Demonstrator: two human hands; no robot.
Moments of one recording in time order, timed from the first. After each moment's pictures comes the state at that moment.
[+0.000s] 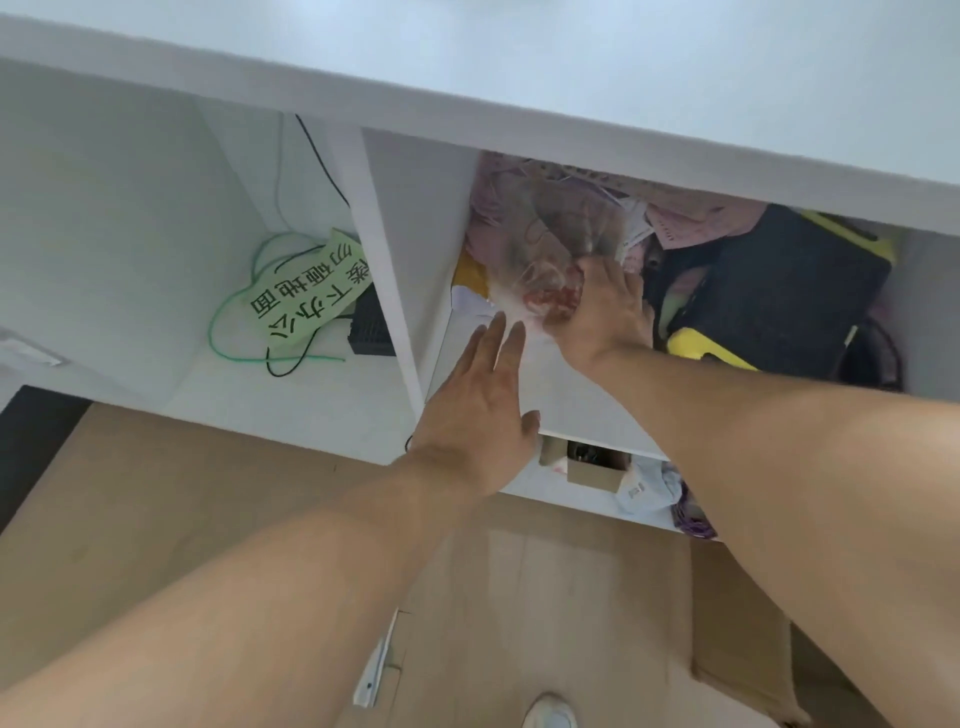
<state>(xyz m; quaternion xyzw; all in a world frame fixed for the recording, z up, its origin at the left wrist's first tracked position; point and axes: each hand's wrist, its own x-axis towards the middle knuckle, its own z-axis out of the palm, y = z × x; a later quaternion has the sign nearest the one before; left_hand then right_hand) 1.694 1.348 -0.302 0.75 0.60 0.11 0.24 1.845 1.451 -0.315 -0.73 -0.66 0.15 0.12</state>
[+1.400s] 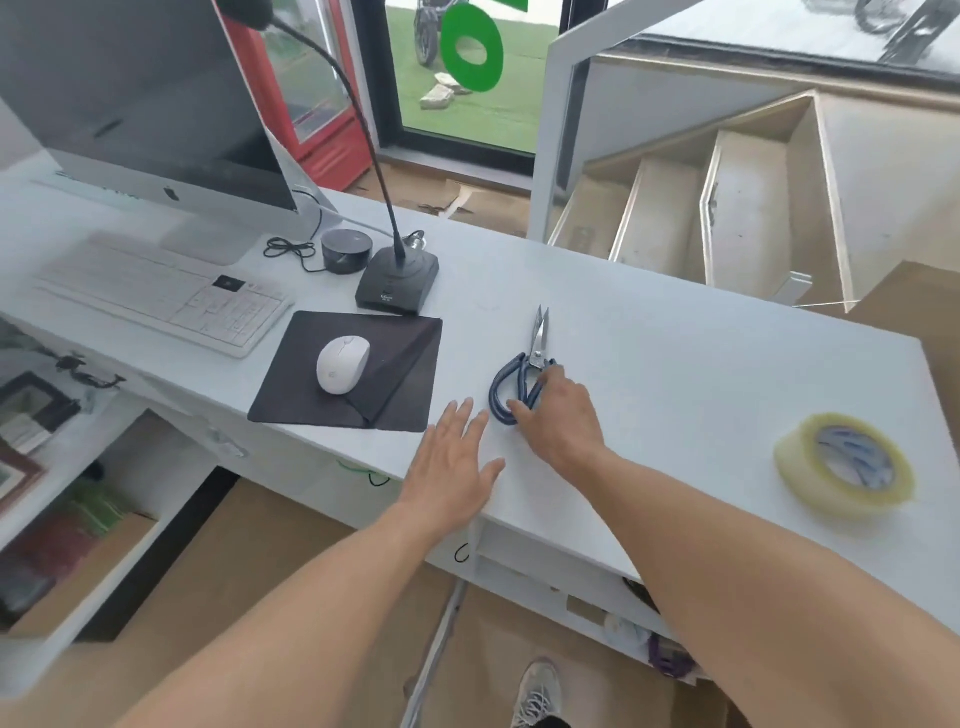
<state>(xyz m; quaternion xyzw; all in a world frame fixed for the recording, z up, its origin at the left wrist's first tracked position) 1.623 1.395 -0.015 0.68 0.70 0.09 0.21 1.769 1.481 0.009 -0.65 -0.68 0.28 0.16</state>
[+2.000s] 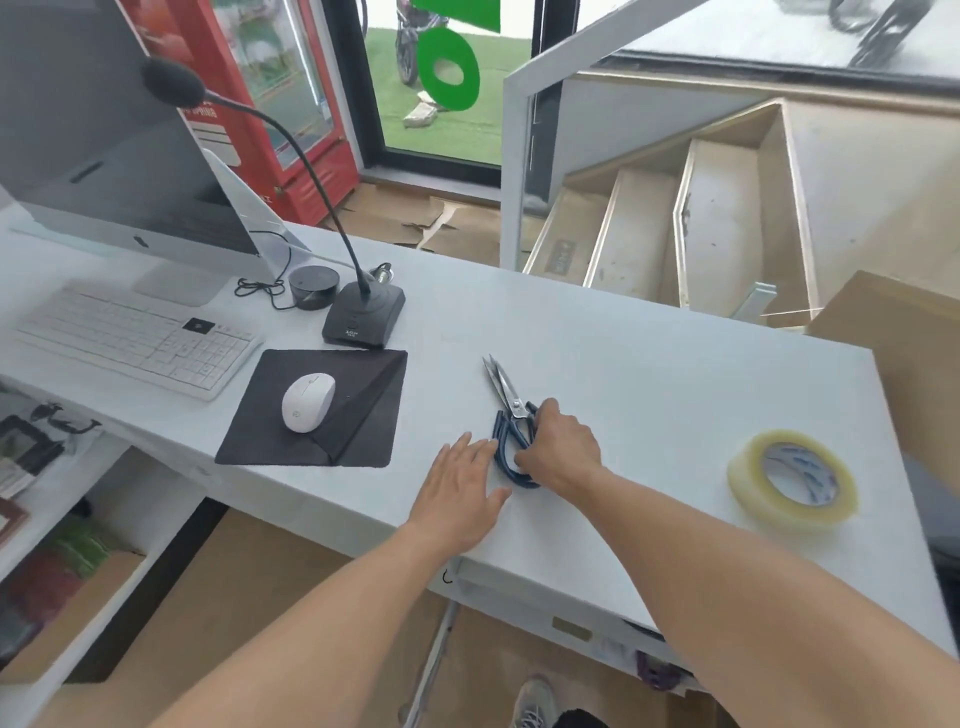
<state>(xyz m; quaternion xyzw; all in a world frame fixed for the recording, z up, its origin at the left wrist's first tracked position) 1.675 1.418 -0.007 0.71 0.67 0.05 0.22 1.818 1.499 0.019 -0.69 -0.67 0.27 0.02</state>
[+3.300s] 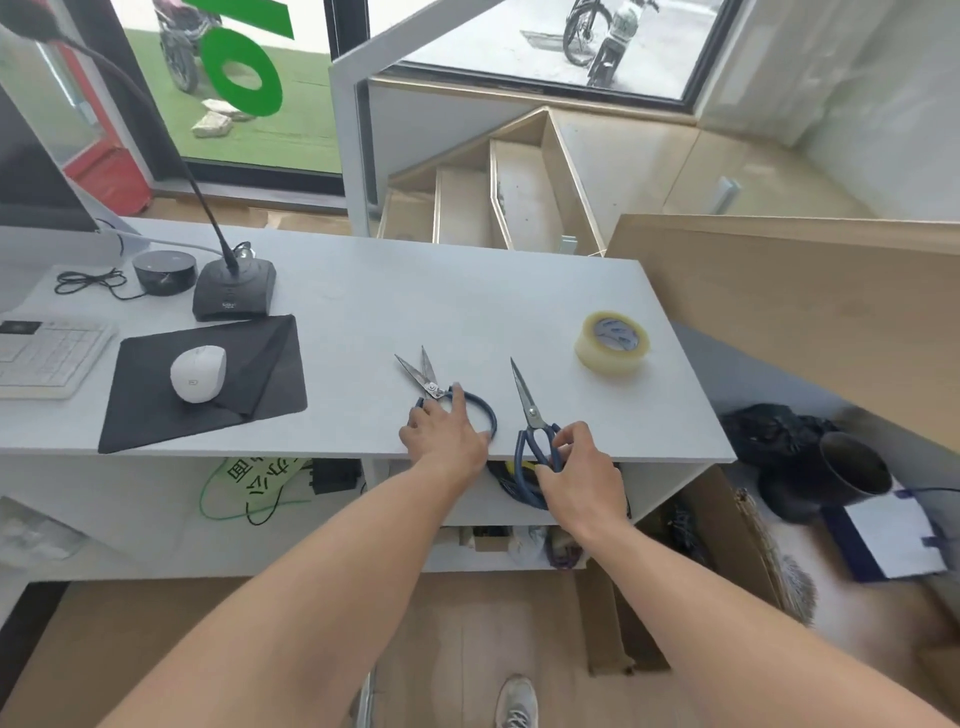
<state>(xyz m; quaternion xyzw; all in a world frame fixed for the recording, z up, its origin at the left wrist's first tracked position) 1.750 1.355 0.001 0.72 0.68 -0.08 0.14 1.890 1.254 0.030 -0.83 -0.49 0.19 0.20</state>
